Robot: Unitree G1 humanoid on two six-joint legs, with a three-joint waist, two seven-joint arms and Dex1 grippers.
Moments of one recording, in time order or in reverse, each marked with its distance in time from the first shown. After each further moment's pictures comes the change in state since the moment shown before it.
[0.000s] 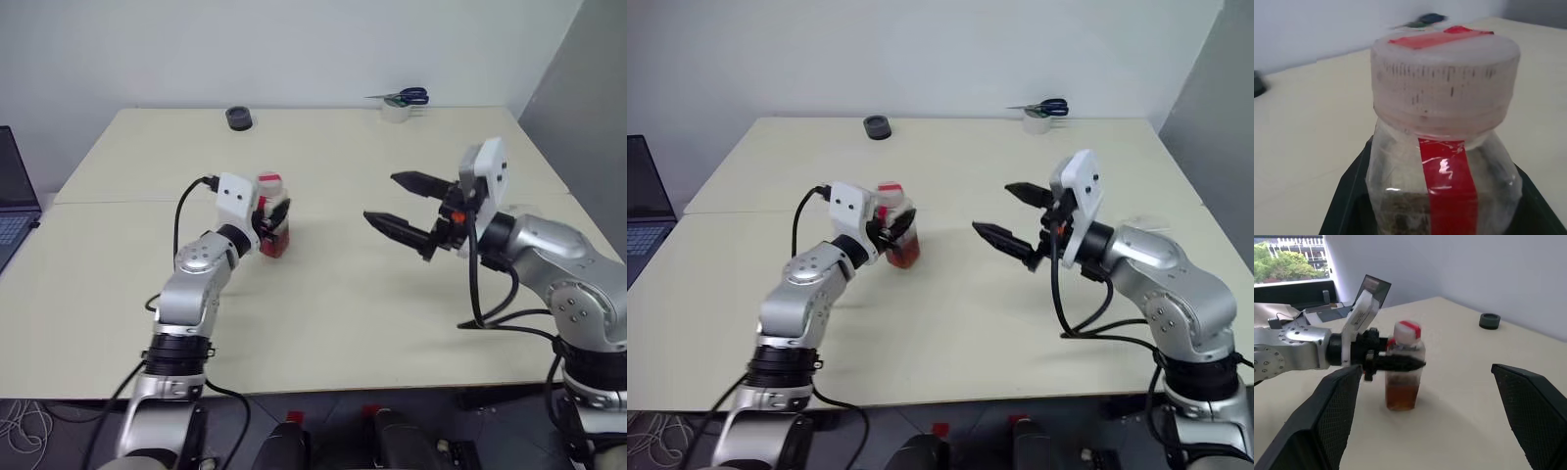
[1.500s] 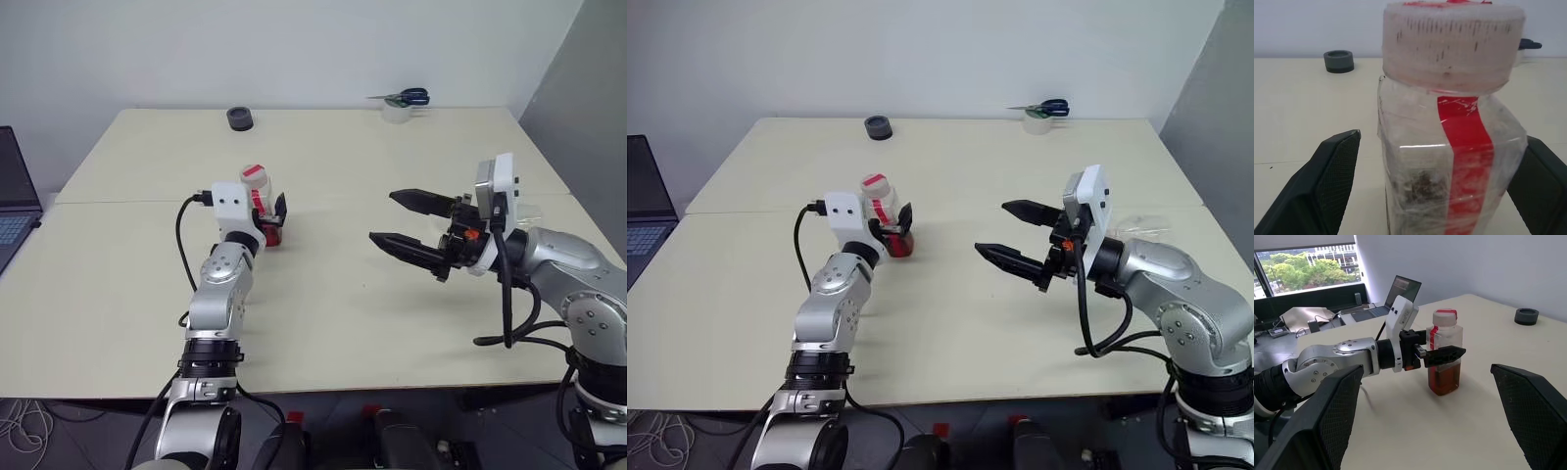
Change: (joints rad) left arm 0.020 -0.247 0.119 0.162 0.110 -0.193 0.444; right arm 0.117 -0.065 -0.058 -0.083 0.118 0.029 0.106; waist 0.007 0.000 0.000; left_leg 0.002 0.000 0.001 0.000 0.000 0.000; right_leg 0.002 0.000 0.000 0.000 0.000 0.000
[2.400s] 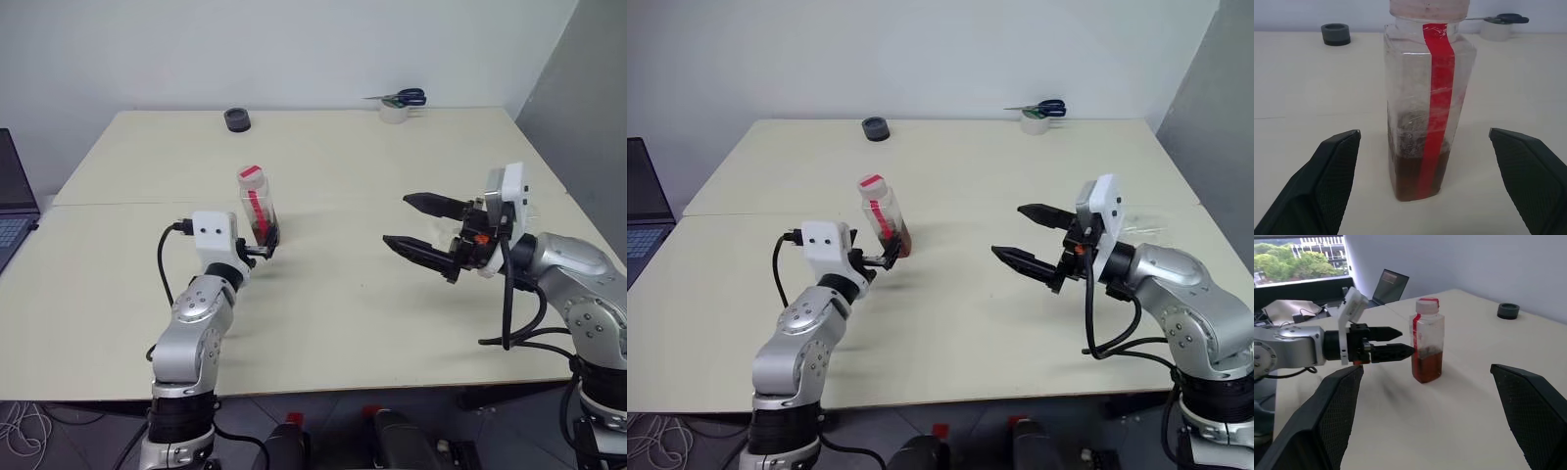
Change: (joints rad) left arm 0.230 0.022 -0.002 -0.409 -0.062 0.278 0.011; right arm 0.016 0.008 -0.009 0.058 -0.088 -0.048 0.099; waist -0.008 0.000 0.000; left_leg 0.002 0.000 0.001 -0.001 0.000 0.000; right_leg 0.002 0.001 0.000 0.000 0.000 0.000
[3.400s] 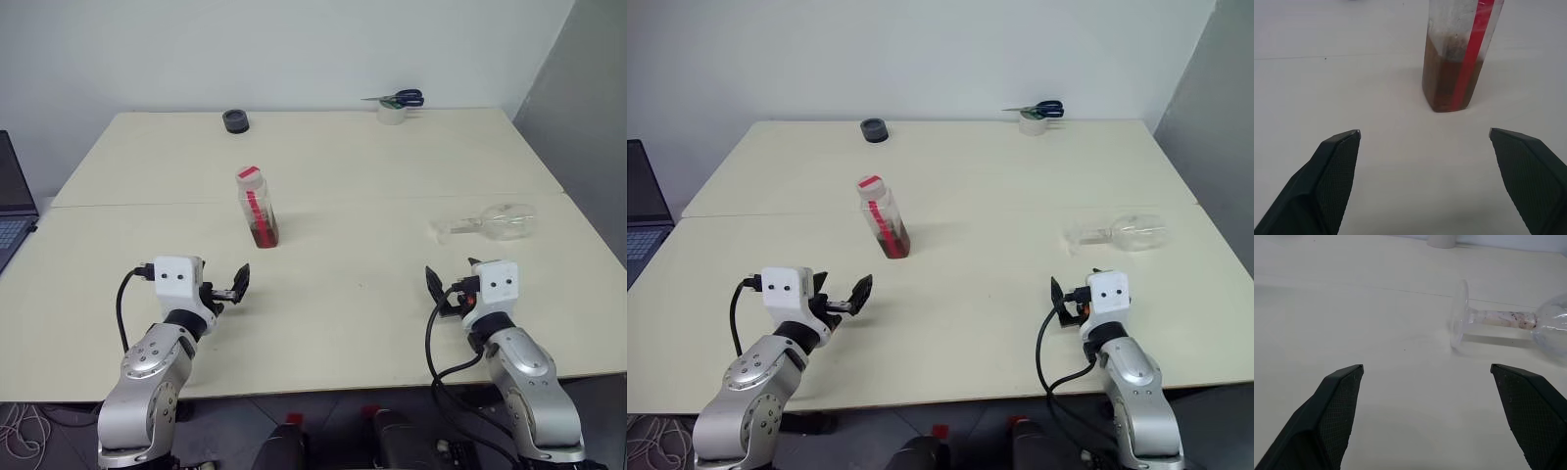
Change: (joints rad) left arm 0.333 0.107 0.123 -0.218 -0.095 0.075 -0.116; right arm 0.528 0.402 0.035 0.019 -0.657 -0.348 -0.569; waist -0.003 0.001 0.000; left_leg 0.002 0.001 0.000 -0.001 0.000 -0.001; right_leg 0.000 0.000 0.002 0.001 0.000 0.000
